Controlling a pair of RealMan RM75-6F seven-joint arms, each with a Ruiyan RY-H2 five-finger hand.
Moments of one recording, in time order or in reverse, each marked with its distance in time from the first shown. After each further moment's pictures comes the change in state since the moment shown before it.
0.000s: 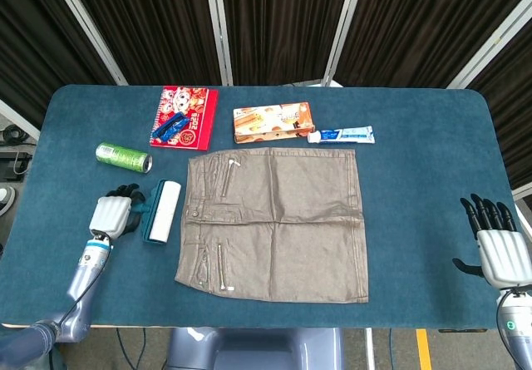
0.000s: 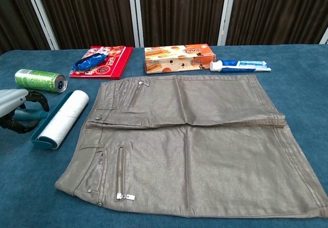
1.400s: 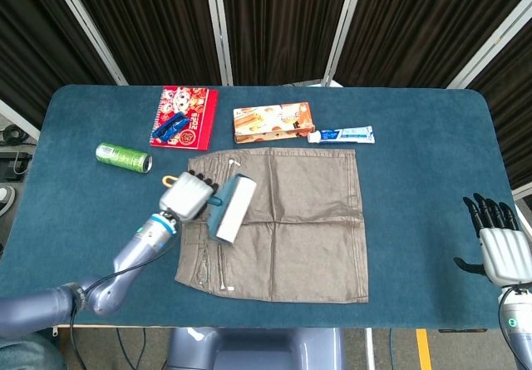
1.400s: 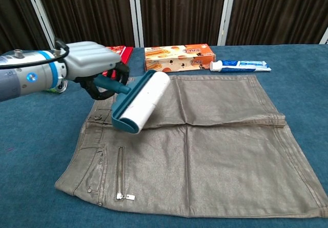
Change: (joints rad) left arm -0.356 0.186 -0.088 -0.541 -0.174 -0.201 0.637; right arm 0.009 0.016 0.010 -0.015 0.048 -0.032 0.012
